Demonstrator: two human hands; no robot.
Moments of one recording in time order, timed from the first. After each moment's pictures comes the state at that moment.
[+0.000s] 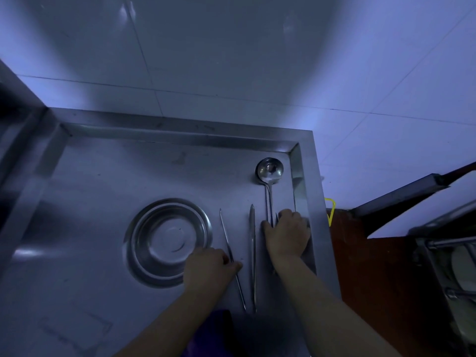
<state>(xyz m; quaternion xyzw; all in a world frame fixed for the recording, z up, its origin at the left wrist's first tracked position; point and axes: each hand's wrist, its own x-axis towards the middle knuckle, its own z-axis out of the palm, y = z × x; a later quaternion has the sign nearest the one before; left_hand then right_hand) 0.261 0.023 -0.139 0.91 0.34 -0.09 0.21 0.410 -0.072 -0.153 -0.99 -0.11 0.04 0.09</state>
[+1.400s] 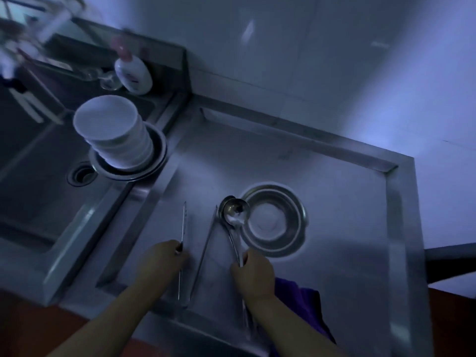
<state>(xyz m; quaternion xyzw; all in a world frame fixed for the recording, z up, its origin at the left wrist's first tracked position) -0.013 0.184 -0.116 0.77 0.56 -0.09 0.28 0.131 0.041 -0.131 -0.87 -0.29 0.30 0.25</state>
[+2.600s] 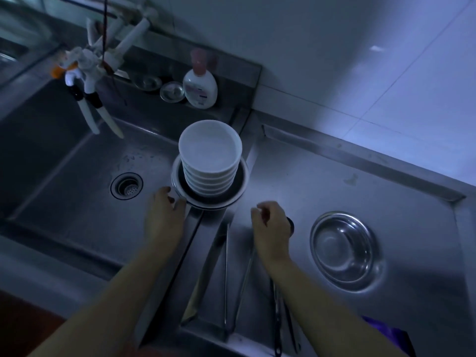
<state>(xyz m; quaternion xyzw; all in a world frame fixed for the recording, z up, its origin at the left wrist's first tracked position) -0.105 0.406 -0.109 0.66 0.60 0.20 0.41 0.054 0.268 -0.093 -0.83 -0.28 0.18 0.44</state>
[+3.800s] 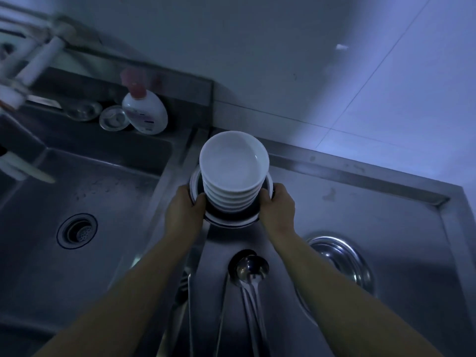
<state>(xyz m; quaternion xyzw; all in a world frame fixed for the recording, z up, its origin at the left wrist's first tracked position) 0.064 0.446 -0.127 0.74 0.52 0.19 0.38 0.207 0.329 -0.109 -0.87 -0.18 0.17 0.43</state>
